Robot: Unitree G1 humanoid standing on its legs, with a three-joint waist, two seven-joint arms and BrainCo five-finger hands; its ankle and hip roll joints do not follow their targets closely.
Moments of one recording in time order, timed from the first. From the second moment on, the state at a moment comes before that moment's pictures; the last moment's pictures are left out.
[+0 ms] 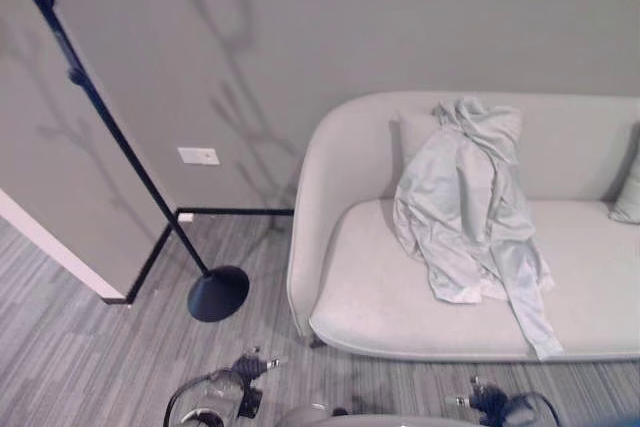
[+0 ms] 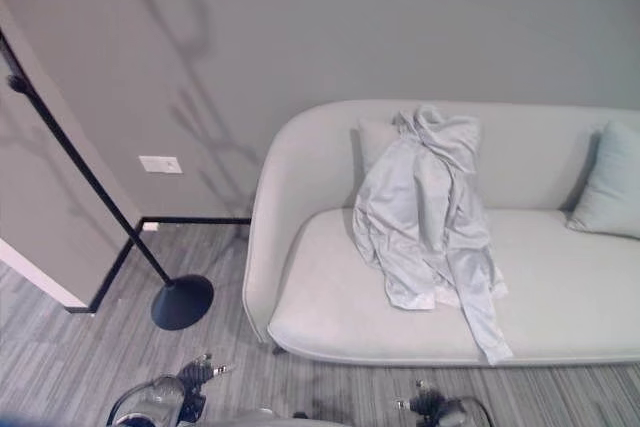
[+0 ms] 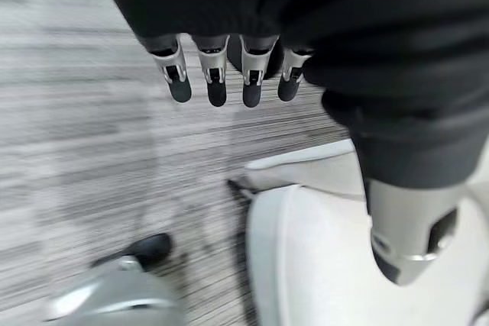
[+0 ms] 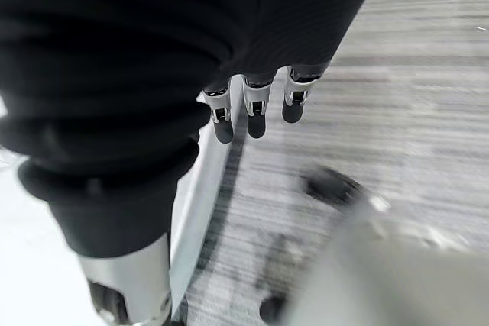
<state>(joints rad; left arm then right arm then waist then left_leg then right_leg) -0.05 0.23 -0.20 1.25 -0.06 -0.03 -0.02 -0.03 -0.30 0.28 1.25 0.00 -0.03 0.03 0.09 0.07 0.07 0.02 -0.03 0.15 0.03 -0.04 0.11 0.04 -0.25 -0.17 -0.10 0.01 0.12</state>
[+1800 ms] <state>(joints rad) -0.02 0.27 -0.23 1.19 -0.06 -0.04 -0.03 0.03 -0.32 0.18 1.05 0.02 -0.03 0.01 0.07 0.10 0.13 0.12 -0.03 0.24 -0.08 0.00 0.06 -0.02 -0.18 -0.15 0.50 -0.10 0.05</state>
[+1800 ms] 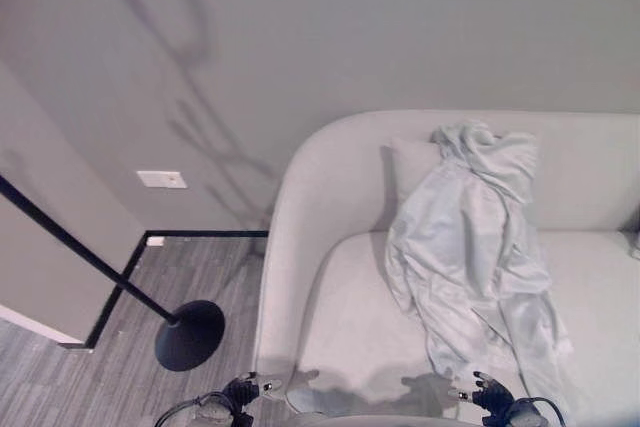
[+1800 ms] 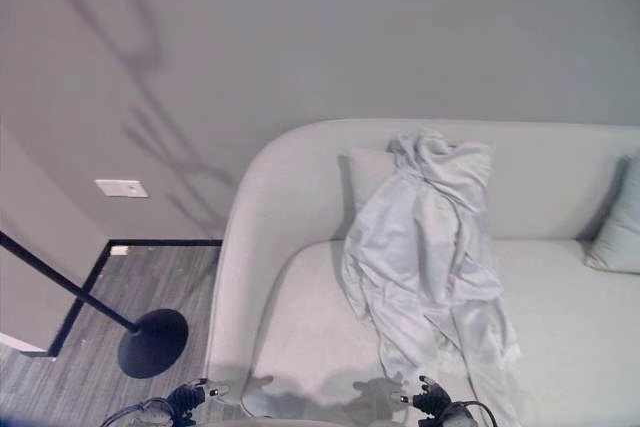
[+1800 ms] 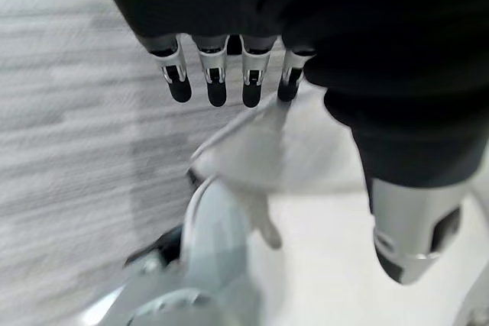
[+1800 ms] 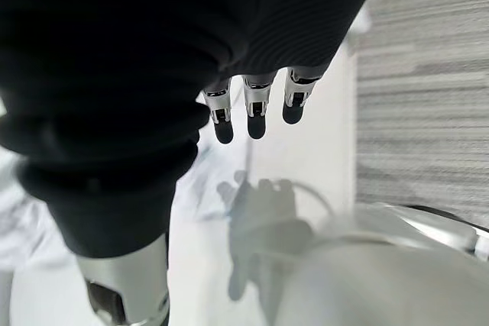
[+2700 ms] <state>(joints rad) 0.06 0.41 -0.18 0.36 -0.07 0.03 -0.04 0.10 -0.43 -0.03 0.70 0.02 -0.04 0.00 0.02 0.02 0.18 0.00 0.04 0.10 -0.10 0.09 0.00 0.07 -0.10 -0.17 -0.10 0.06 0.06</state>
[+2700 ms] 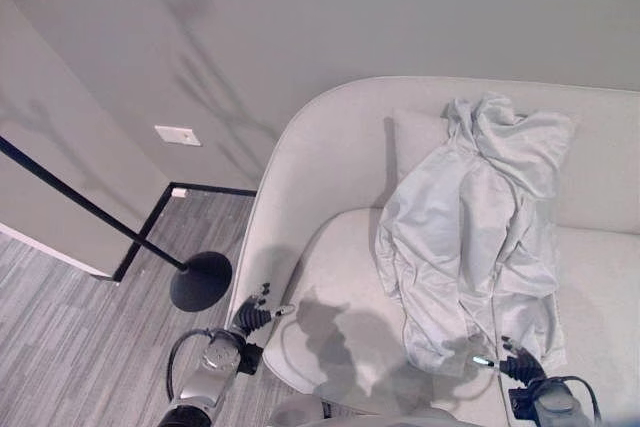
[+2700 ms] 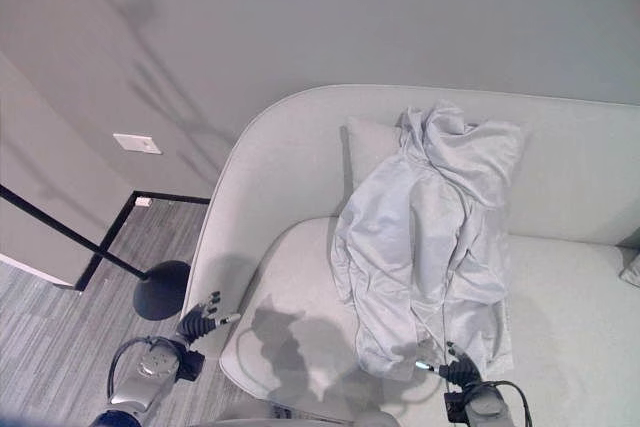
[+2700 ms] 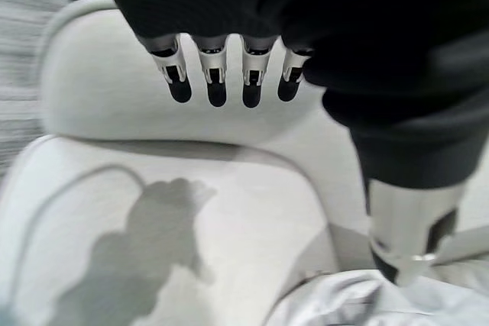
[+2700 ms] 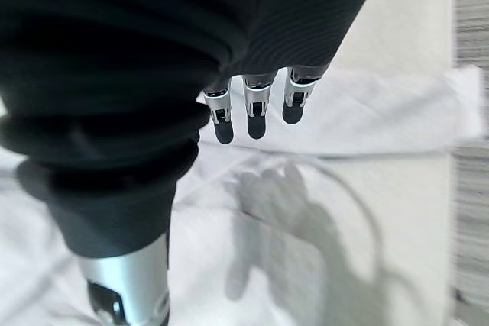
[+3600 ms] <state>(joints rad) -1.06 0.52 -0.75 0.71 -0.06 0.03 0.05 -0.65 -0.79 0.14 0.85 0.00 -0.03 -0.20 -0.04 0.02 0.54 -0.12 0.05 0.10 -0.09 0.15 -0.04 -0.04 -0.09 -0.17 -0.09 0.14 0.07</state>
